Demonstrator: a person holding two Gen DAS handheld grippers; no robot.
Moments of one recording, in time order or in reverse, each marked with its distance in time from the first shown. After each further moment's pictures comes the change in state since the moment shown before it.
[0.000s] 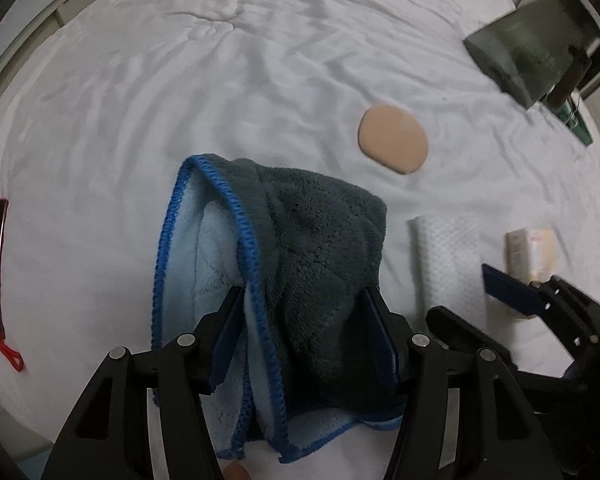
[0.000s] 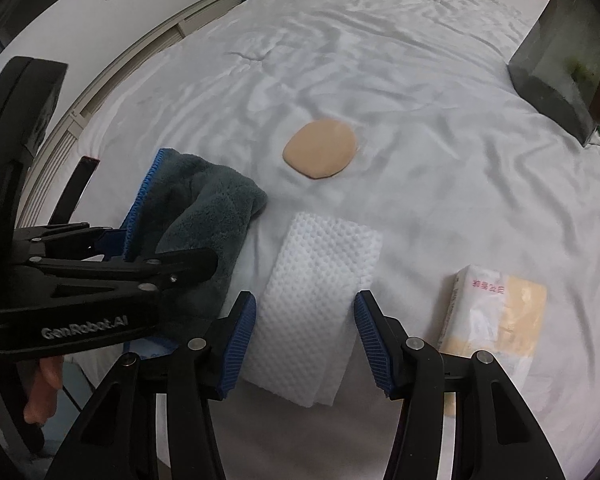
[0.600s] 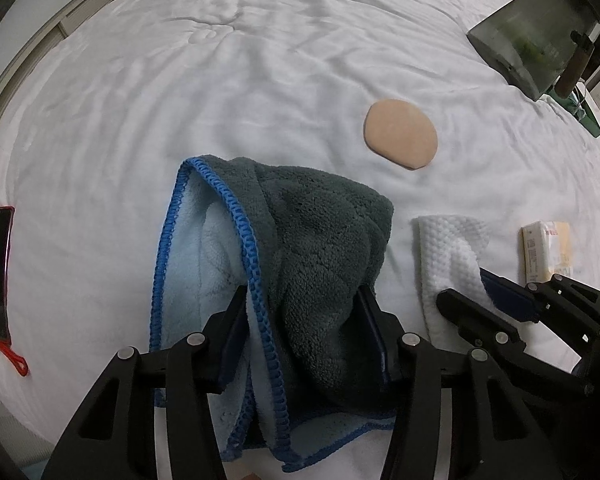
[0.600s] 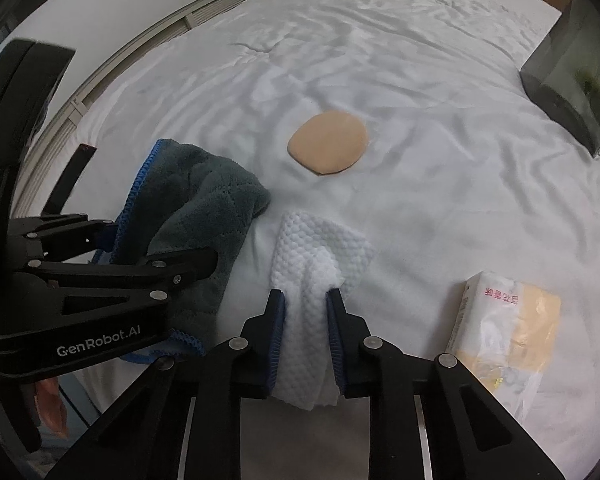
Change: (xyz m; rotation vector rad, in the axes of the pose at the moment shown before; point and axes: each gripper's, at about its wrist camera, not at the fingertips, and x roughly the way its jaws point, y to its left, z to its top) left arm 0.009 -0.008 -0.010 0.010 -0.033 0.045; right arm 0.013 0.008 0.000 -0.062 -0.012 -0.032
